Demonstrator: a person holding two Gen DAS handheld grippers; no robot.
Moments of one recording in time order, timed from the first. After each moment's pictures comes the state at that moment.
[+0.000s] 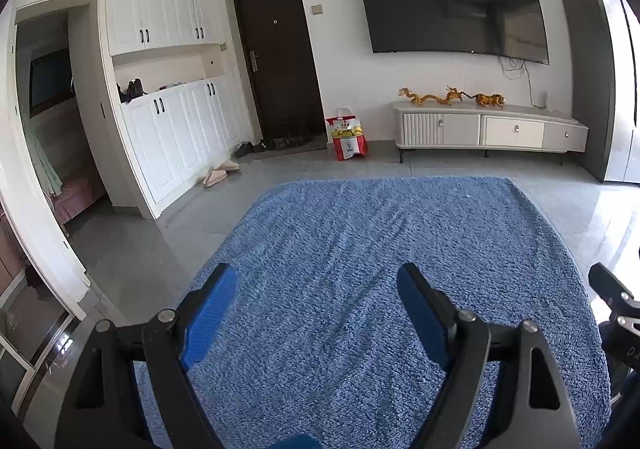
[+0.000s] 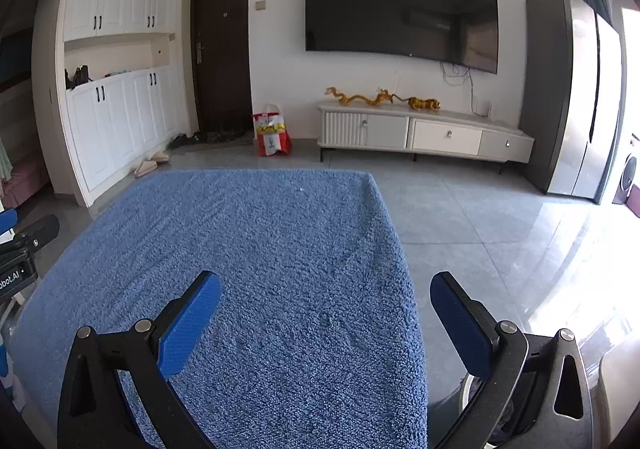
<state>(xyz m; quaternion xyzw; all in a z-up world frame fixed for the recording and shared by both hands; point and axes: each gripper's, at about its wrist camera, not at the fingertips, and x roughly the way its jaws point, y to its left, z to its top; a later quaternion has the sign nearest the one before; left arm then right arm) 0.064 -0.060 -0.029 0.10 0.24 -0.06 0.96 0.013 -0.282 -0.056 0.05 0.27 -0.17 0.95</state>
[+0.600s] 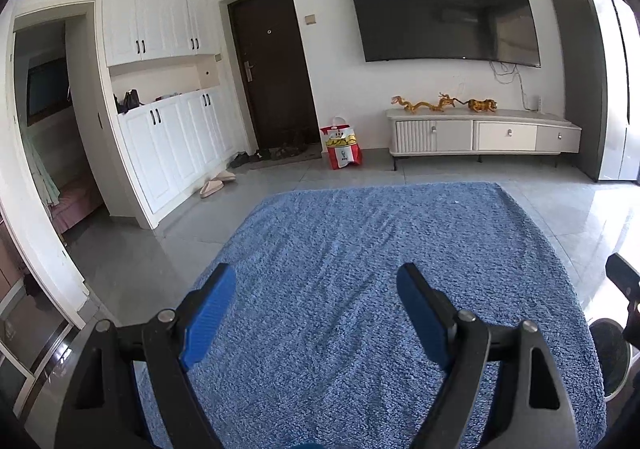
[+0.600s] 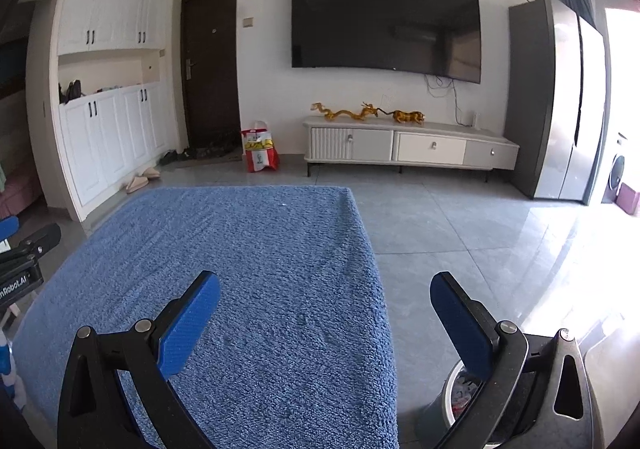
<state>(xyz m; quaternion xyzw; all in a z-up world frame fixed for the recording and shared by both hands) 0.046 -0.068 -0.018 0.11 0.23 -0.07 0.96 -0.021 -0.296 -0.039 0.07 0.25 -0.19 0.95</state>
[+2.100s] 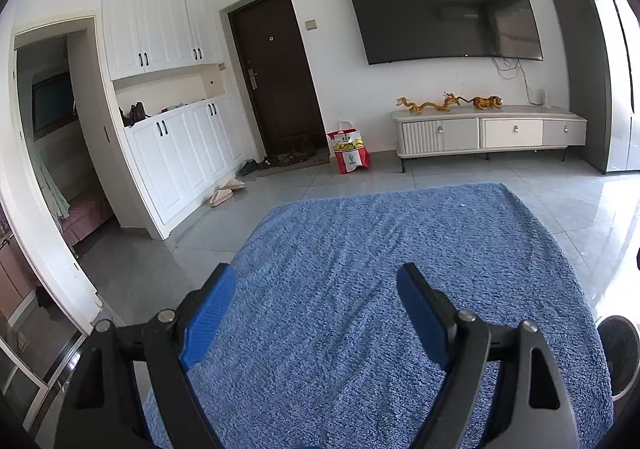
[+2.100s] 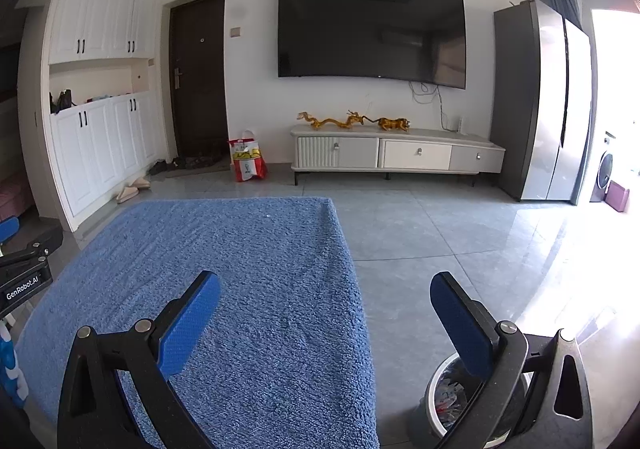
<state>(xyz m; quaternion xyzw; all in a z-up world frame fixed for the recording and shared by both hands) 0.045 -0.079 -0.010 0.13 0.22 -0.06 0.97 -0.043 -0.305 -0.021 0.06 0.23 -0.21 0.95</state>
